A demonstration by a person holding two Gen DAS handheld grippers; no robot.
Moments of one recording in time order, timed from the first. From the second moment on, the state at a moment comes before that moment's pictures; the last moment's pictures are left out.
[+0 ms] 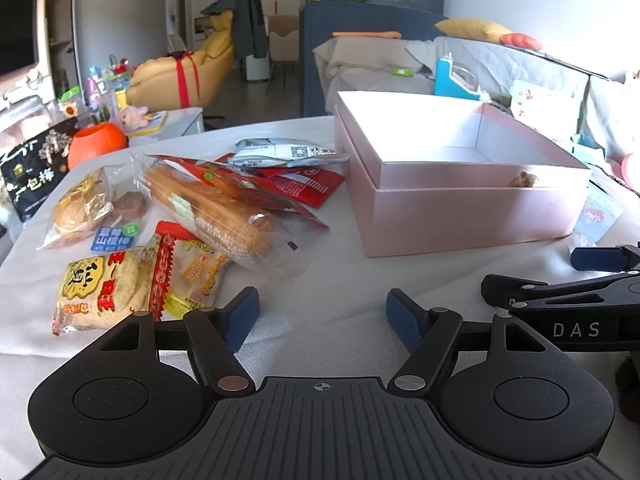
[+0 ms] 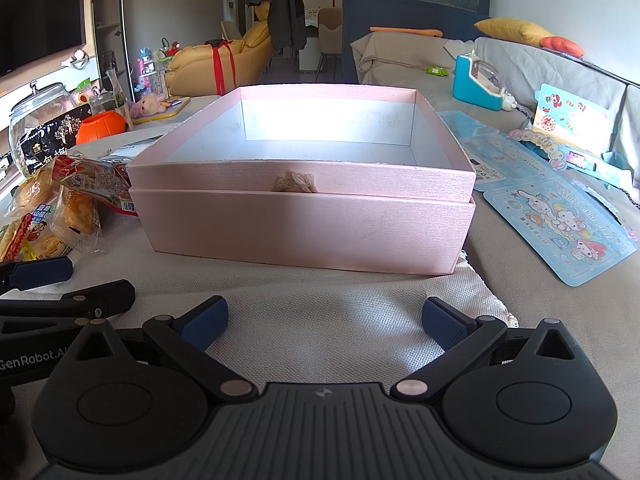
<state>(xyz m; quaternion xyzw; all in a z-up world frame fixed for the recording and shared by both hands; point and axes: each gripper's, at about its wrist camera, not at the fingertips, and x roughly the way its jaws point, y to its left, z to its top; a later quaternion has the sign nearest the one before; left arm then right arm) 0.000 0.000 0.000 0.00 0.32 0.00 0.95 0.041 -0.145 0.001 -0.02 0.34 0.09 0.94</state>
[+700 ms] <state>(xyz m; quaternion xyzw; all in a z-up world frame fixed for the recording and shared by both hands) -0.023 0.056 0.045 -0.05 0.33 -0.02 0.94 0.049 -0.141 0.009 -0.05 0.39 0.12 0.91</state>
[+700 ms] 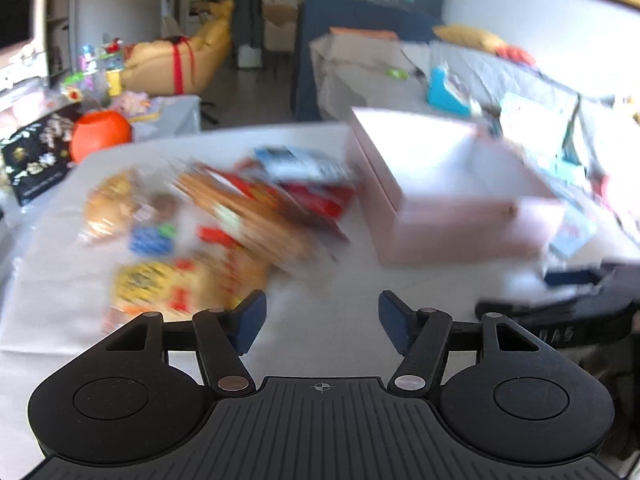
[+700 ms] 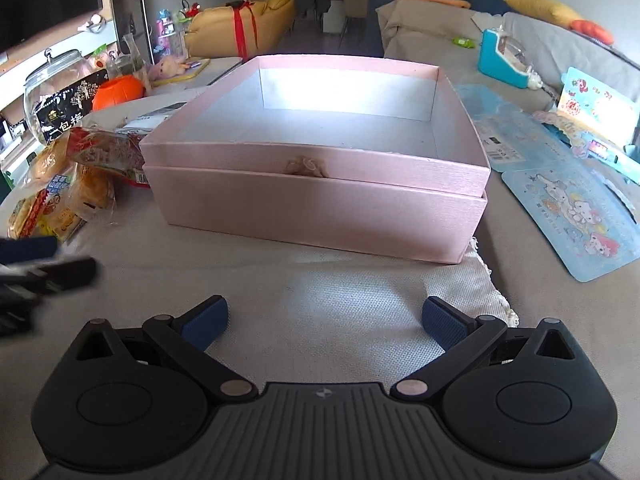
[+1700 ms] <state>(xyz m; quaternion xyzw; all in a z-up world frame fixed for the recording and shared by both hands) -0.026 0.183 0.037 -0.26 0.39 0.03 0.88 0.083 -0.019 0.053 -0.04 0.39 0.27 0.88</state>
